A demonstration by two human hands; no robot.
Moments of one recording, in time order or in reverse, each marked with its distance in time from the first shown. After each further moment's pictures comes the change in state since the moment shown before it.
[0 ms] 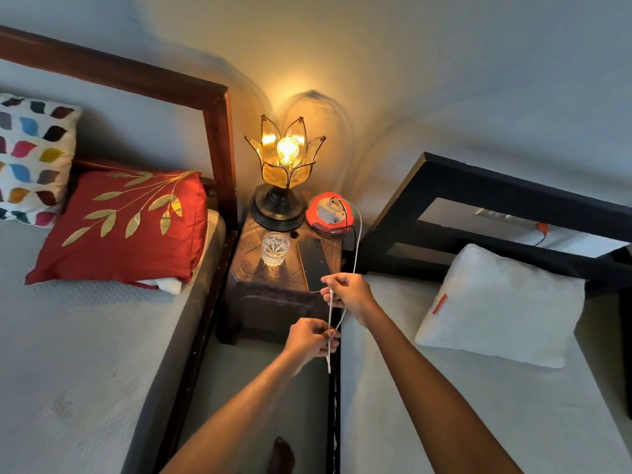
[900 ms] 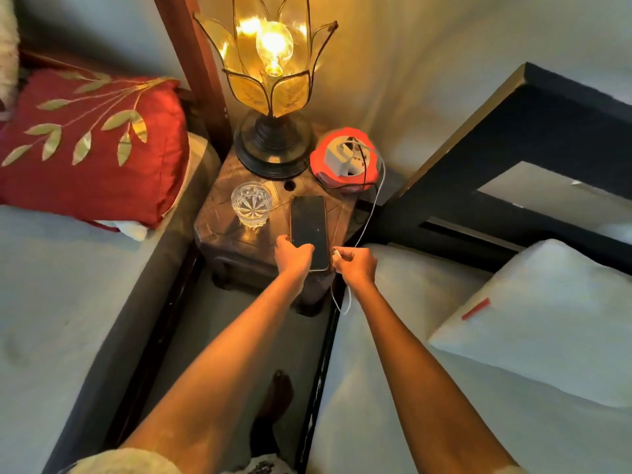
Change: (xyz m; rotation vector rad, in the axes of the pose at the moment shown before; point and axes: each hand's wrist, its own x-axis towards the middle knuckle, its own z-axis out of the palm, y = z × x) left_hand 0.203 0.029 0.021 -0.210 0.660 -0.256; right_hand 0.181 0.100 -0.021 -0.221 0.092 0.092
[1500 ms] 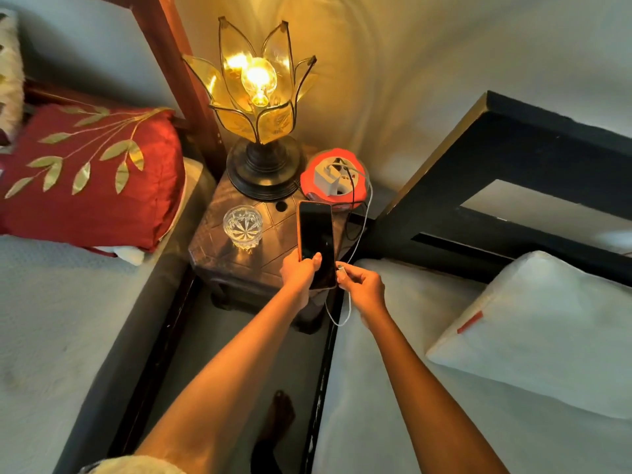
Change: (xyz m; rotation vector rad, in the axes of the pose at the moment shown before) left_hand -0.012 0.015 0.018 -0.134 -0.127 0.013; right_hand -0.014 0.014 -0.035 0.259 -0.070 -0.076
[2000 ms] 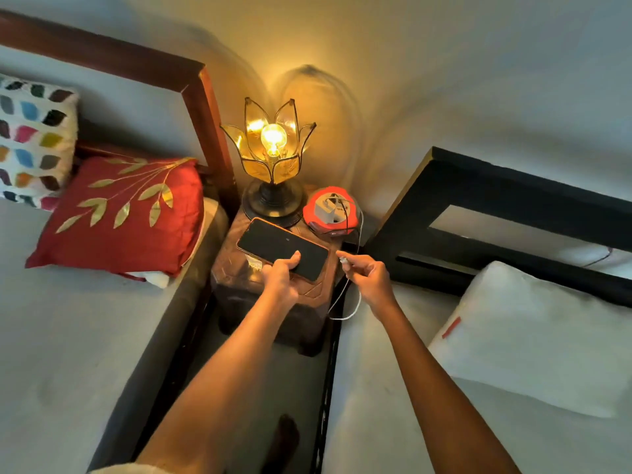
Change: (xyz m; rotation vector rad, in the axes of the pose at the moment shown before) left_hand -0.065 0.052 -0.058 -0.753 -0.033 -0.060; right_hand -0.061 -0.087 -0.029 -0.021 -0.056 -0.348
